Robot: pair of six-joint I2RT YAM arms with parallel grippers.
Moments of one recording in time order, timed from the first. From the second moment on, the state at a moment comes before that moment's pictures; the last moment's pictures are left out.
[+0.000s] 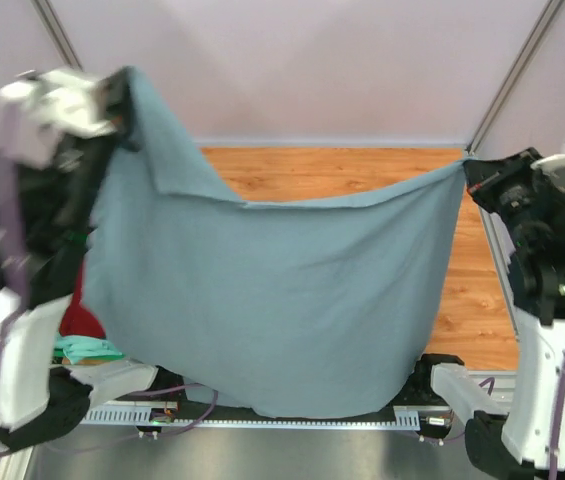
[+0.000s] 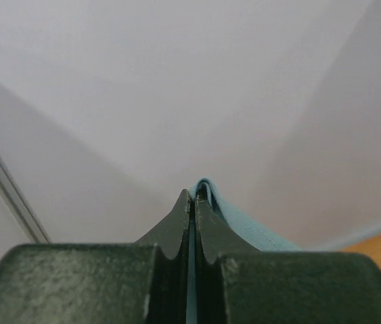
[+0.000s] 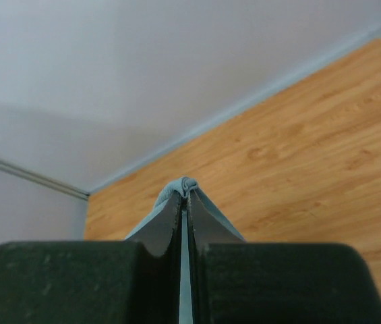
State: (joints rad) left arm -0.54 1.06 1.94 -0.33 -0.16 0.37; right arm -0.06 0.93 1.68 -0.81 -0.05 0.66
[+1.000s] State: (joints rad) left arm -0.39 2.07 2.17 -0.31 -0.27 0.37; right arm -0.13 1.69 1.55 -0.45 0.05 0.53
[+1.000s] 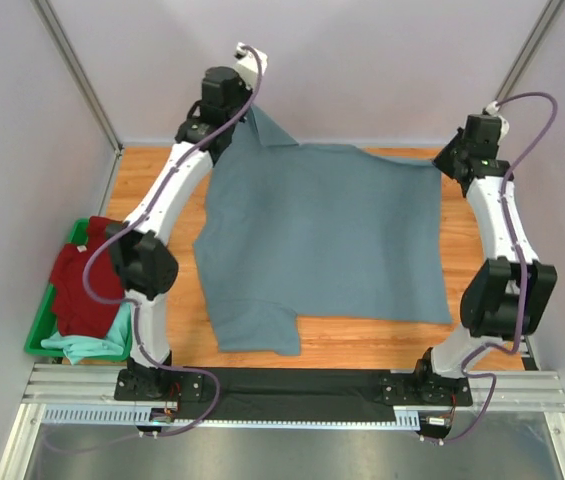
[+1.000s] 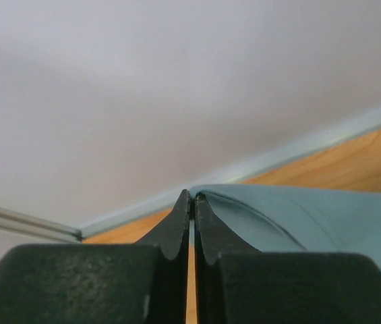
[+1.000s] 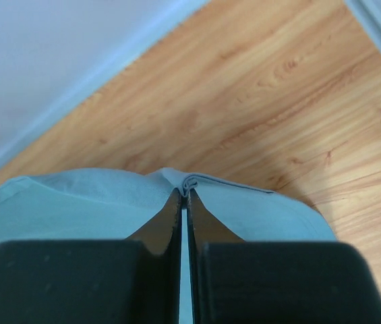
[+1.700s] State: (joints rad) left arm -0.39 1.06 2.23 -0.44 0.11 0.24; right arm -0.13 0.78 1.70 -0.70 -0.07 0.51
